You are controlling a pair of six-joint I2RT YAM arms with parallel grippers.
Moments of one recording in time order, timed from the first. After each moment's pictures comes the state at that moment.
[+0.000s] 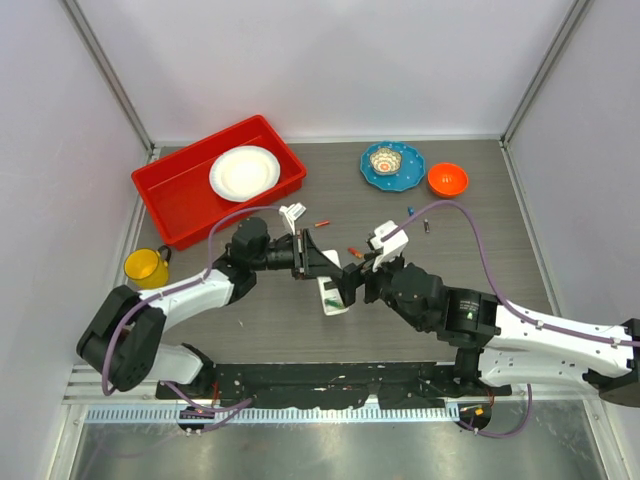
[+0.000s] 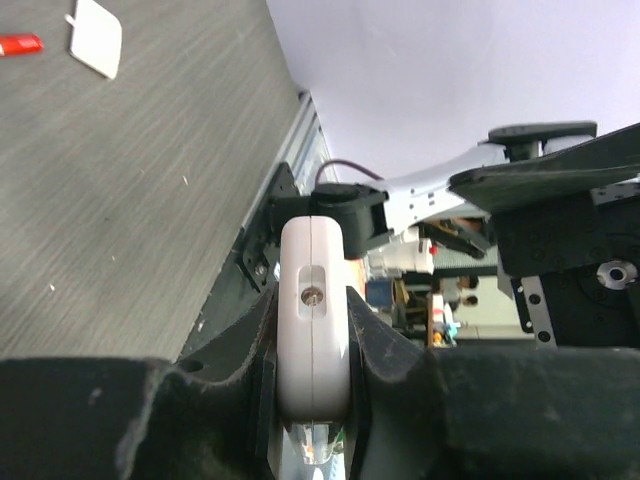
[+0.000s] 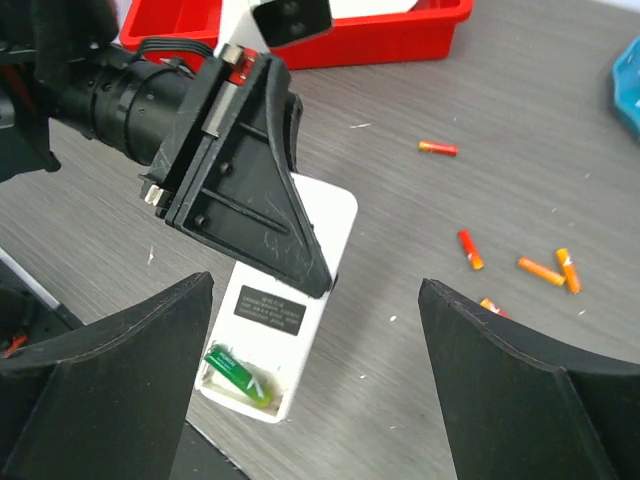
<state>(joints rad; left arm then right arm) -0.60 1.37 0.61 0.55 0.84 -1.10 1.26 0.89 0.84 -0.23 0.59 0.28</state>
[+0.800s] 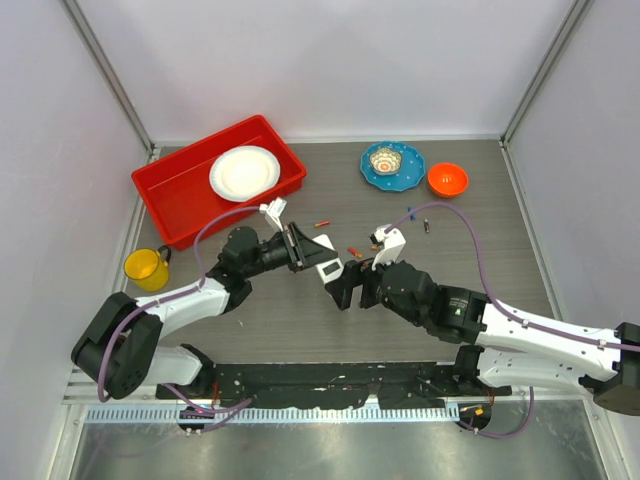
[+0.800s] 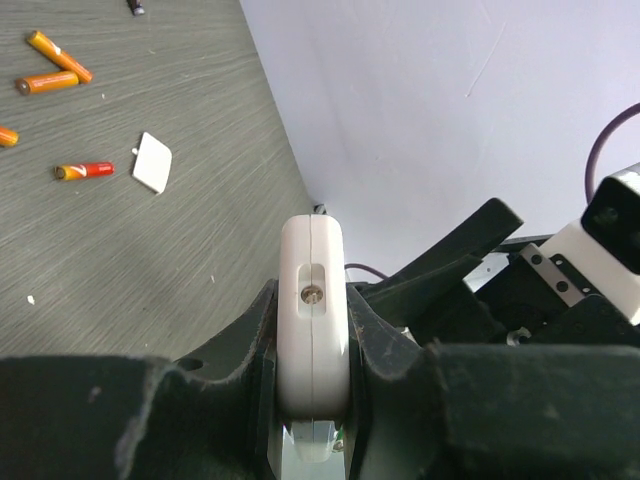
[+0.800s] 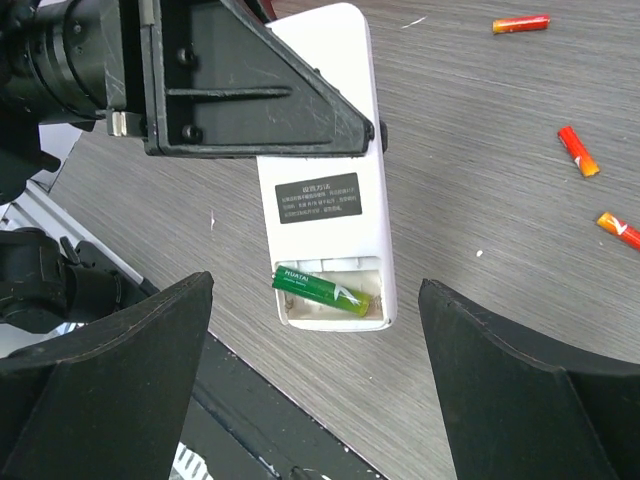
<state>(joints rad) -0.60 1.31 0.52 0.73 0.56 -1.14 1.16 0.91 0.75 -0.24 0.39 0.63</state>
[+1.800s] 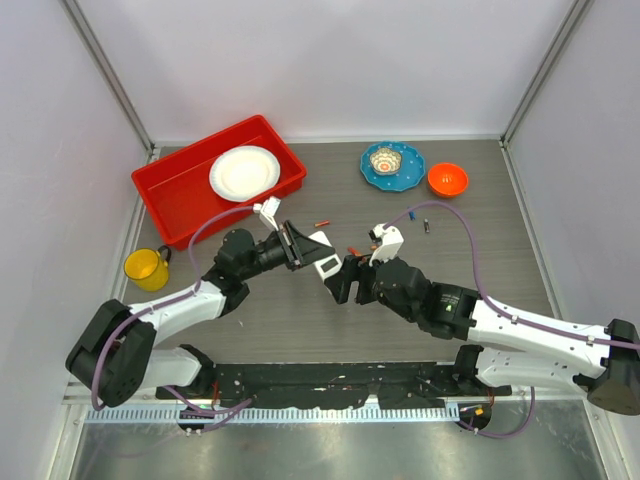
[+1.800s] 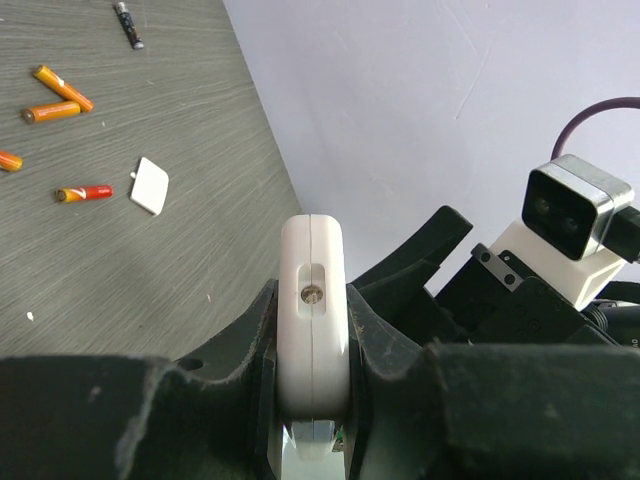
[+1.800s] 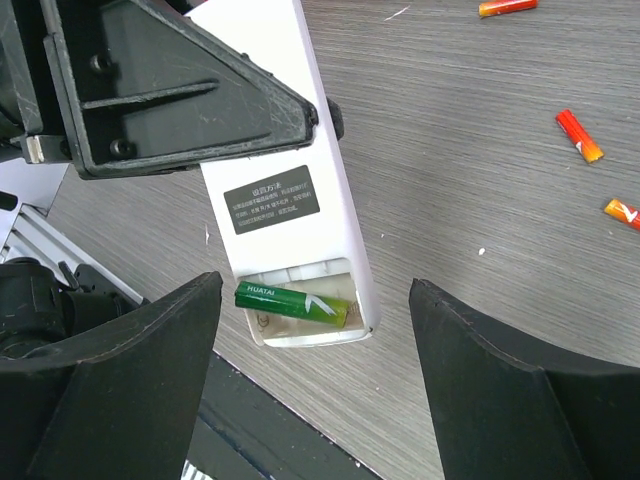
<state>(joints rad) -0.60 1.27 0.50 0.75 0.50 -1.15 1.12 0.96 0.73 -0.21 0.38 0.70</state>
